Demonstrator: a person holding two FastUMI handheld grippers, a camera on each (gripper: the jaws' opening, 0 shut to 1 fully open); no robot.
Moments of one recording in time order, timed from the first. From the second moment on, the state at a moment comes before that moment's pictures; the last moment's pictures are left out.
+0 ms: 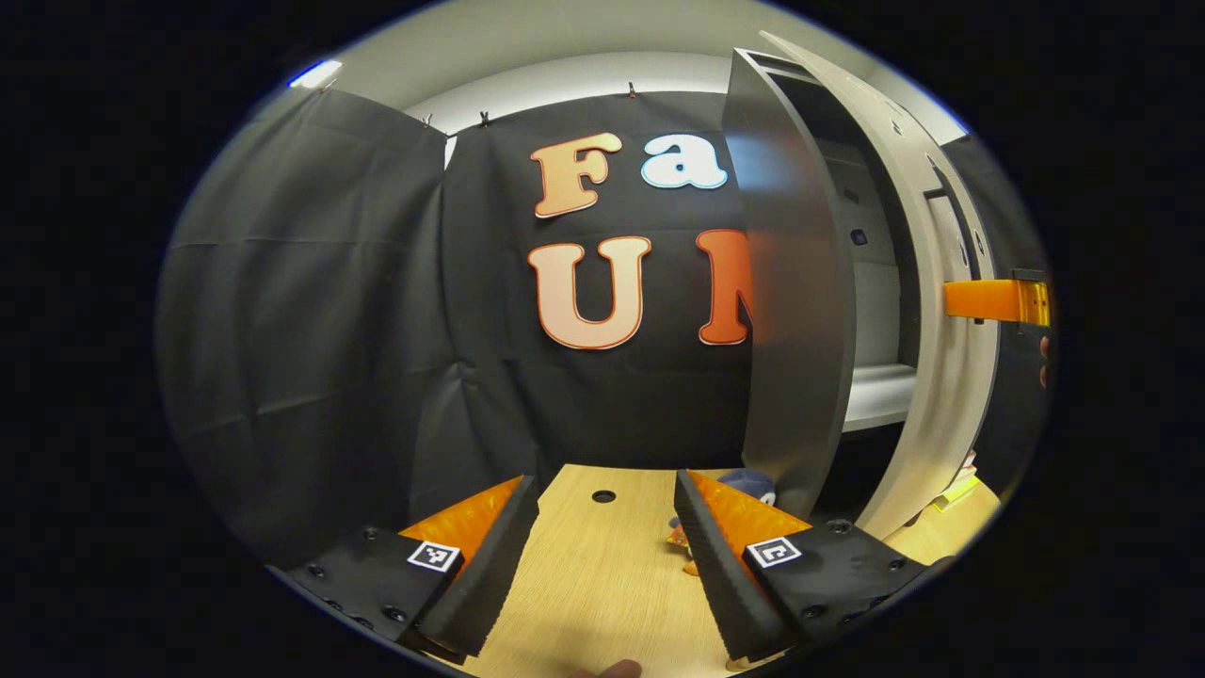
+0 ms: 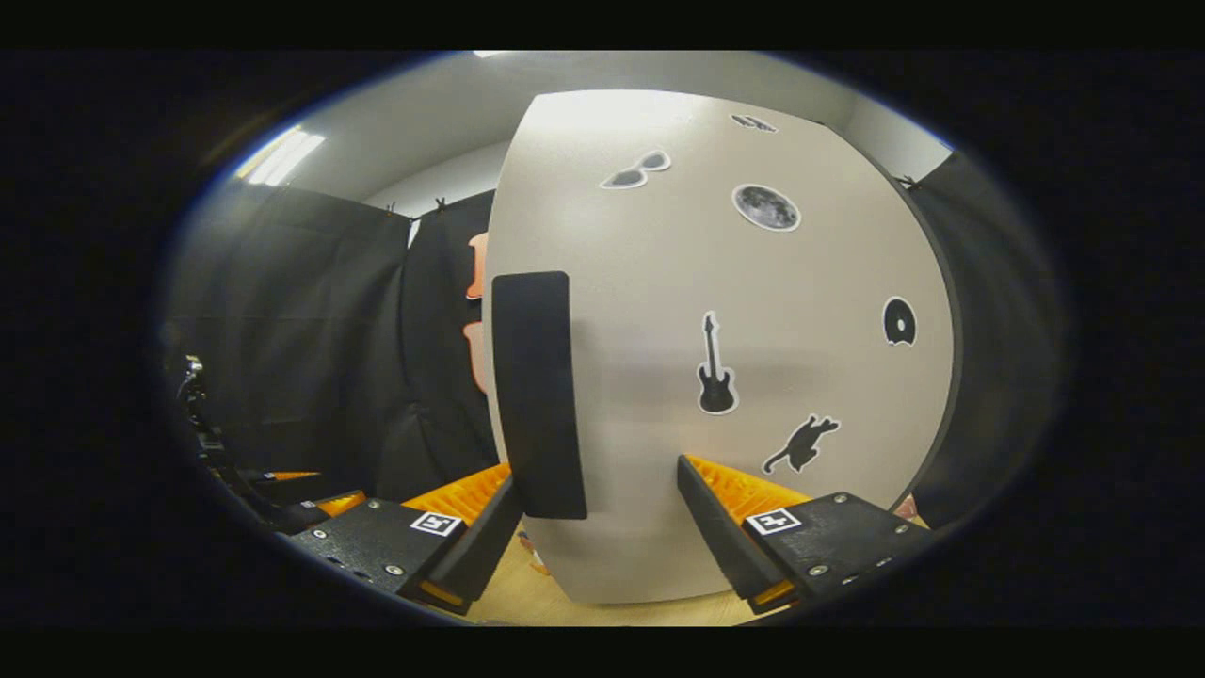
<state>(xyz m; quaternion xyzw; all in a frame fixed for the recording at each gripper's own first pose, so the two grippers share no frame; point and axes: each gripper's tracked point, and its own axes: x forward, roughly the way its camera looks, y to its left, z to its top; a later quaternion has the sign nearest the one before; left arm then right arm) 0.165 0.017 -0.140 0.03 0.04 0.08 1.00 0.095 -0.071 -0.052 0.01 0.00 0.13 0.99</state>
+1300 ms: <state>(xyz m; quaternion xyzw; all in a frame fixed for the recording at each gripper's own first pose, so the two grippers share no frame) 0.142 -0.005 -0.122 -0.02 0.03 0.03 1.00 0.069 -0.069 -0.049 -0.01 -0.03 0.05 1.00</state>
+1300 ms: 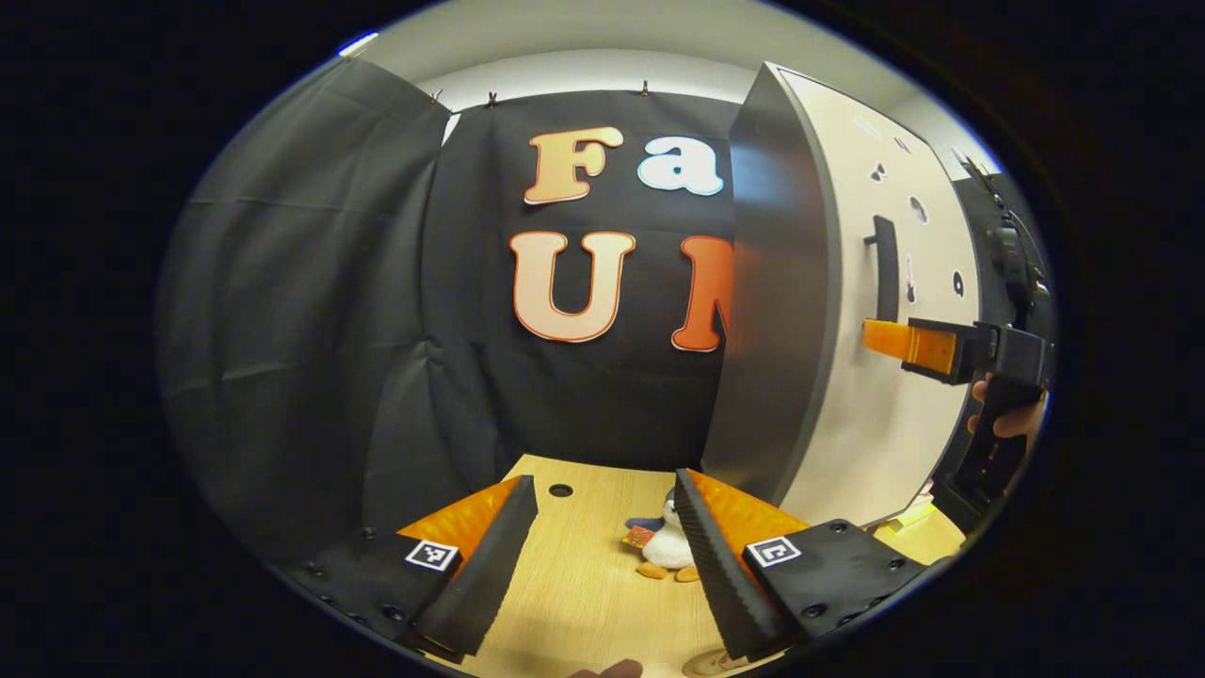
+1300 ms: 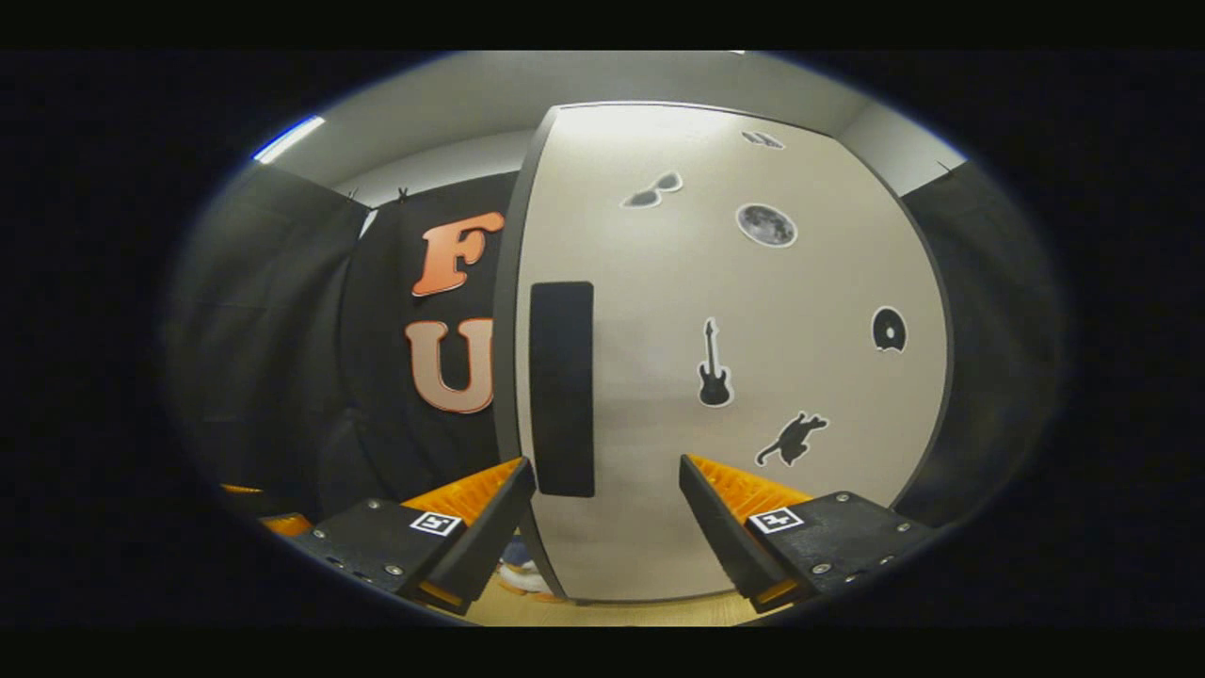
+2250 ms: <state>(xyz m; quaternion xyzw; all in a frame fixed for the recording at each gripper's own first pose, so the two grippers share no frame) -0.052 -0.138 -0.035 0.03 -0.03 -0.01 1.00 -0.062 -0.108 -0.035 0.00 -0.02 -0.01 1.00</state>
